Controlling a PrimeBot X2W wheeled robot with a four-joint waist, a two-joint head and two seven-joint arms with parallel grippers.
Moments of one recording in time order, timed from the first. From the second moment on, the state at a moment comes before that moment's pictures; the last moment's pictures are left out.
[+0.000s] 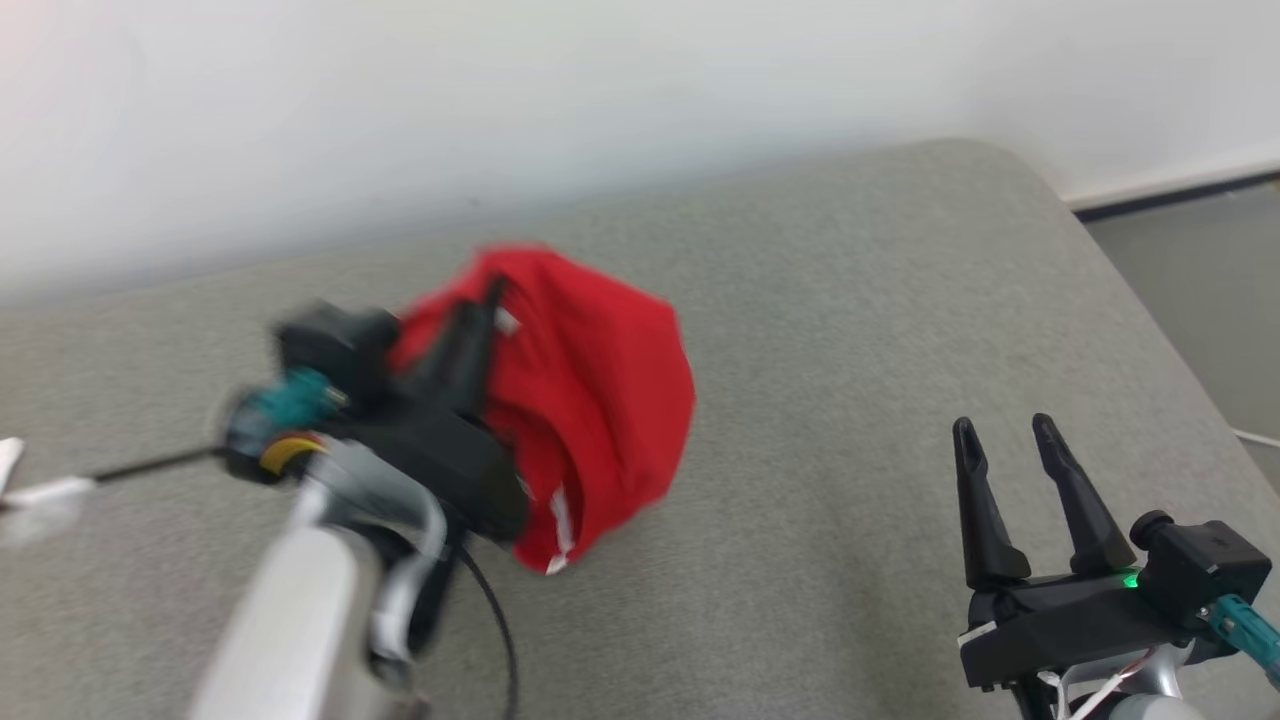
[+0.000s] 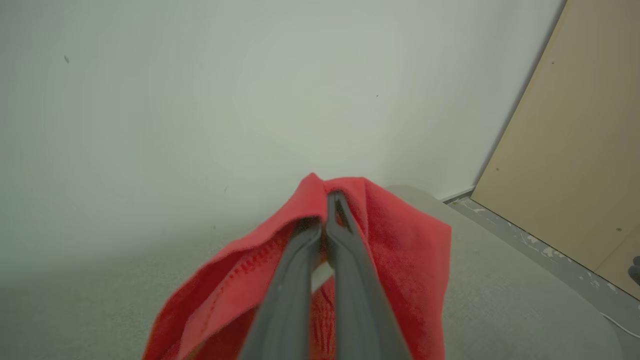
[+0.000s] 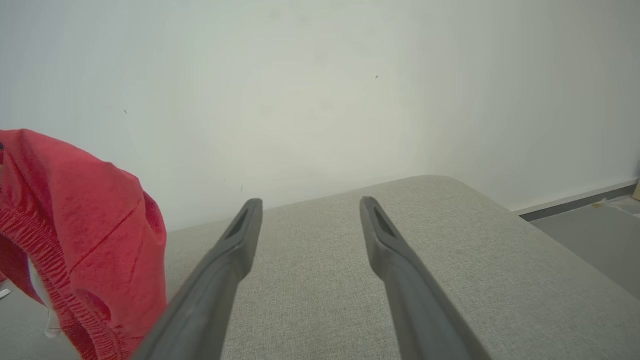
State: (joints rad) left arm -0.50 0.15 -0.30 0.03 -0.42 0.00 0.24; right arm -0.05 -0.05 -0.01 -0.10 0.24 0.13 -0.01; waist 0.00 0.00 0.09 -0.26
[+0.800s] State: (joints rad) left arm -0.34 0.10 -0.30 0.37 -0.61 -0.06 -0.15; right arm -0.04 -0.05 0.01 0.02 0.27 0.13 0.00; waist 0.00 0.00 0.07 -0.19
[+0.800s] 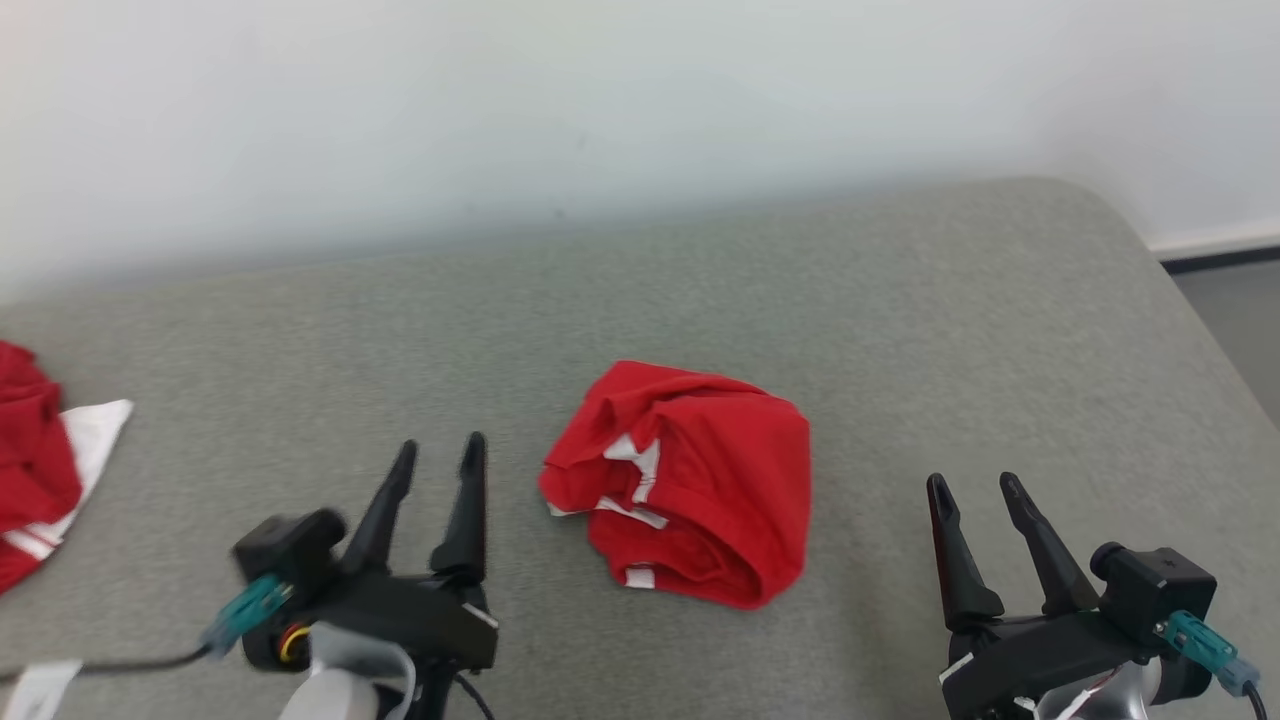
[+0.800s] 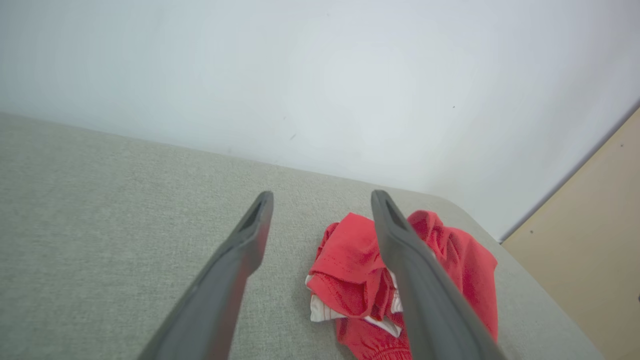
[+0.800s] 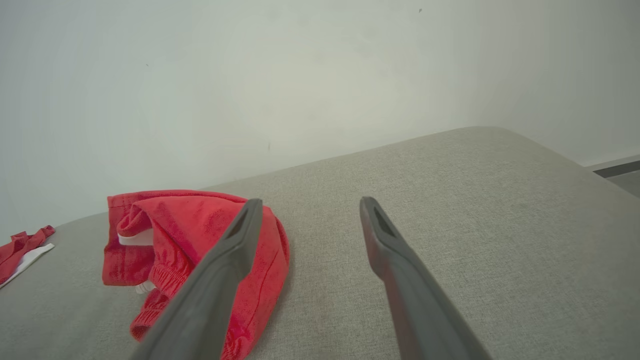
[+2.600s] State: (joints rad) left arm 0.11 0.12 -0.03 0.22 -0.31 -0.13 -0.26; right arm -0.02 -0.05 -0.05 0.34 0.23 0.13 -0.14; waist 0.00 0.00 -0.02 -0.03
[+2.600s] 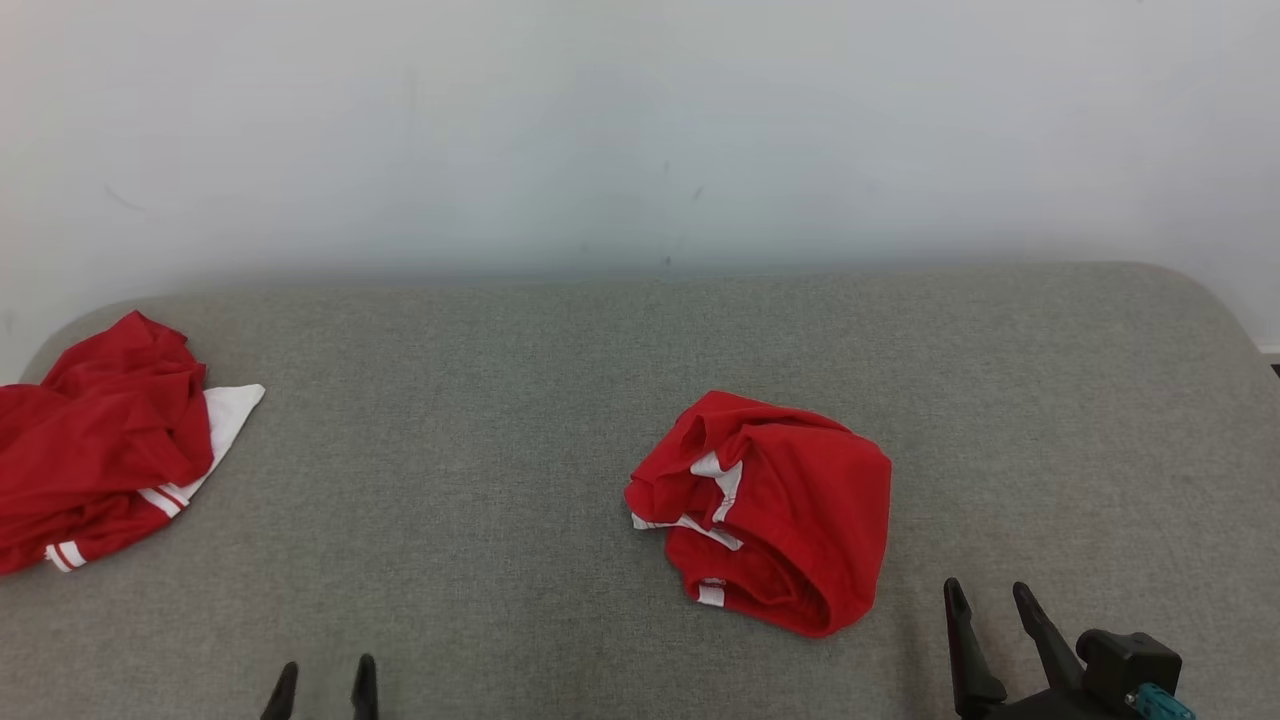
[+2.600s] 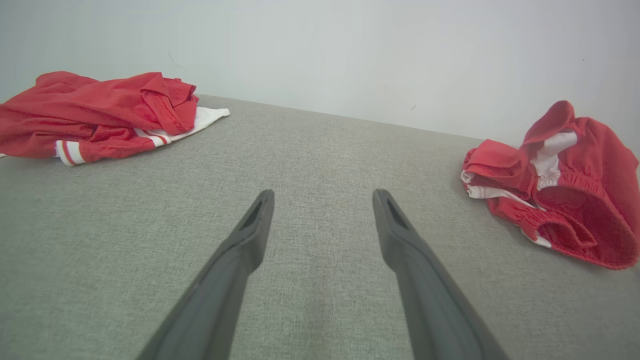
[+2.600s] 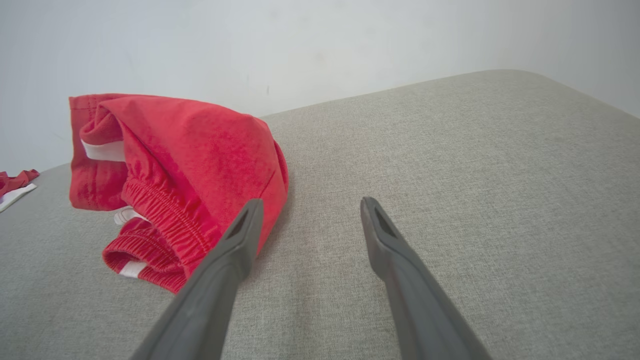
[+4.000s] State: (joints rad) left arm -0.33 0.09 -0.41 0.66 -0.52 -0.01 -0.06; right arm -0.08 -0.05 0.02 0.33 0.25 0.13 -0.13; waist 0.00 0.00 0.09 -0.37
